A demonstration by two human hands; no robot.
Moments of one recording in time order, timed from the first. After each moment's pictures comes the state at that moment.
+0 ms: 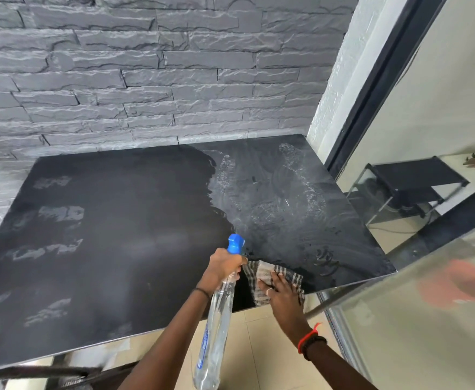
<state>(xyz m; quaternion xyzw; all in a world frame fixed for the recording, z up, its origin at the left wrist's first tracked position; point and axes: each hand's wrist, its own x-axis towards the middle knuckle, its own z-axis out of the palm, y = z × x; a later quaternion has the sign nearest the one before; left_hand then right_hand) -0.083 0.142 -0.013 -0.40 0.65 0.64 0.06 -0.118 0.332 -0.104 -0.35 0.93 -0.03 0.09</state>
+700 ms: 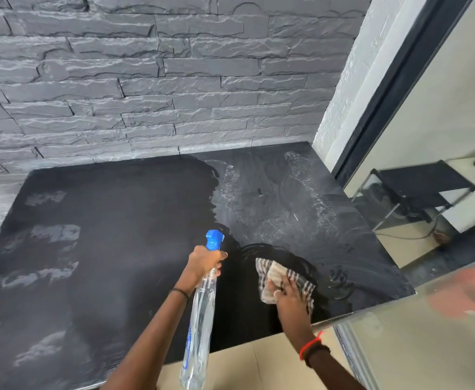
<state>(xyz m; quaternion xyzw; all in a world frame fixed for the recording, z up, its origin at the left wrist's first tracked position) -0.107 0.055 -0.019 -0.41 0.63 0.66 0.02 -0.148 0.285 -0.089 -0.27 0.96 -0.05 0.09</state>
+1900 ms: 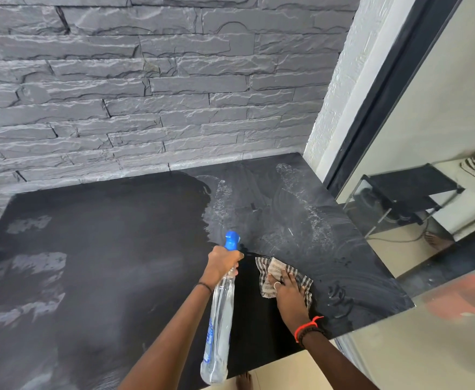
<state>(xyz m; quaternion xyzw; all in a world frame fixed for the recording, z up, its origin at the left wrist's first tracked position) -0.181 0.068 -0.003 -0.40 0.66 0.63 0.05 -0.210 0.259 -0.077 -0.22 0.96 -0.03 0.17</state>
